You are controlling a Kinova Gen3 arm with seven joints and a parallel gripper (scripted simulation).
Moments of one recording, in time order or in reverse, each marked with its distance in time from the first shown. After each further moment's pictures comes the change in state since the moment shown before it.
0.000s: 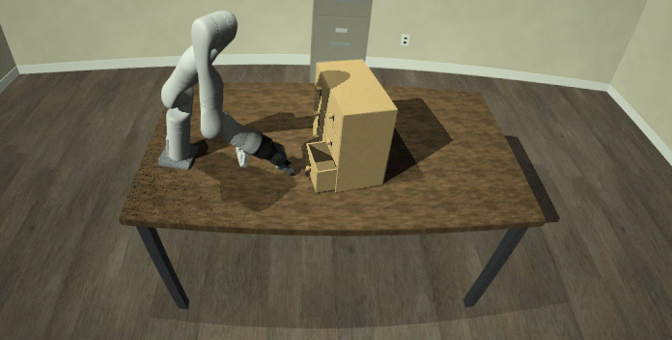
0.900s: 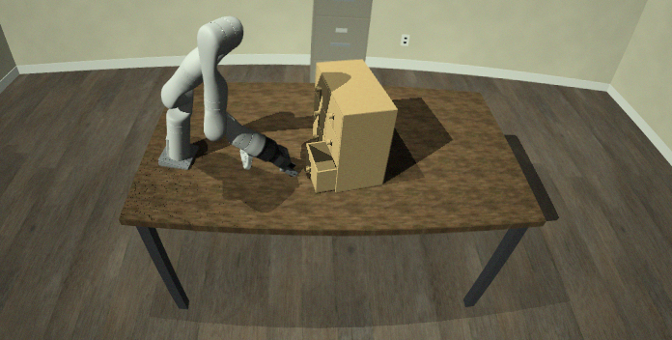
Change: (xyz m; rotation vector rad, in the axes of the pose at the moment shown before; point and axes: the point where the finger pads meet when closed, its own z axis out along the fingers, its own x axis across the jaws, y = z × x) arm -0.007 0.001 0.016 -0.013 -0.033 0.009
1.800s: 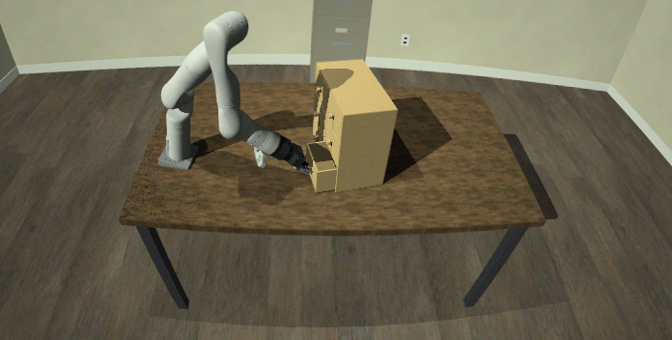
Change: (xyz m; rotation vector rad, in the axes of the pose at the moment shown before) arm -0.001 0.030 0.037 0.002 -0.003 0.004
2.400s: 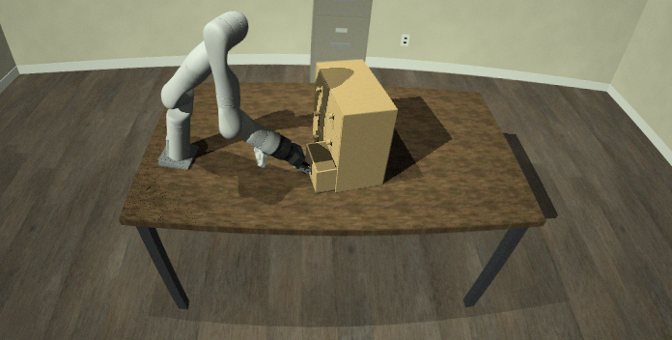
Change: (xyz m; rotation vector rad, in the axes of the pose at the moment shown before) arm 0.000 0.001 0.000 -0.003 0.000 -0.001
